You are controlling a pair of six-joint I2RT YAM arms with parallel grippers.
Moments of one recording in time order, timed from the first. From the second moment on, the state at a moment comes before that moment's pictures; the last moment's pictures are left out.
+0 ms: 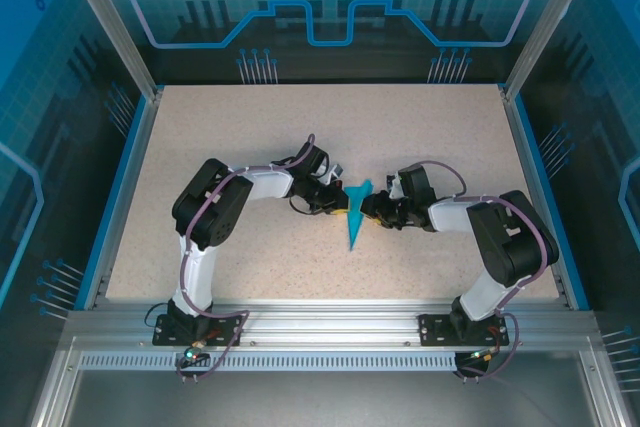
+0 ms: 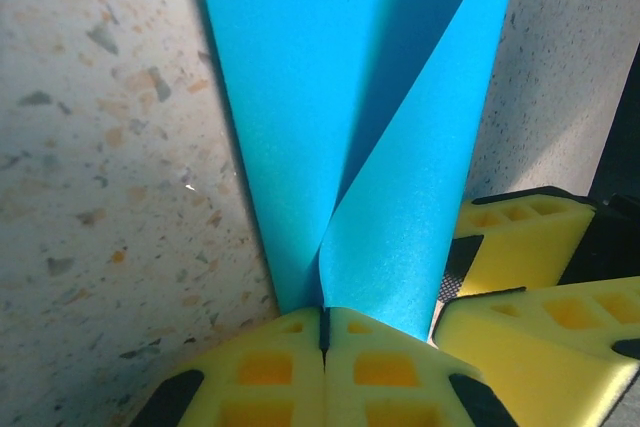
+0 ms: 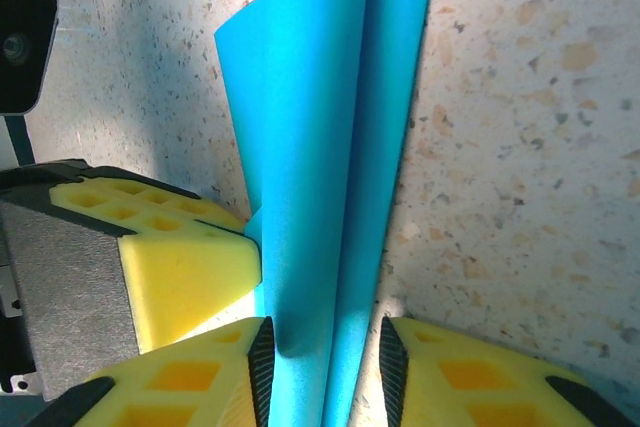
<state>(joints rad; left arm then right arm) -0.53 2.09 1.24 -0.19 0.70 -0.72 0.34 1.66 0.62 0.13 -0.54 0.83</state>
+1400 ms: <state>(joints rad) -0.53 2.10 1.26 -0.23 0.66 -0.68 0.34 1.77 0.81 0.04 -0.55 0.75</state>
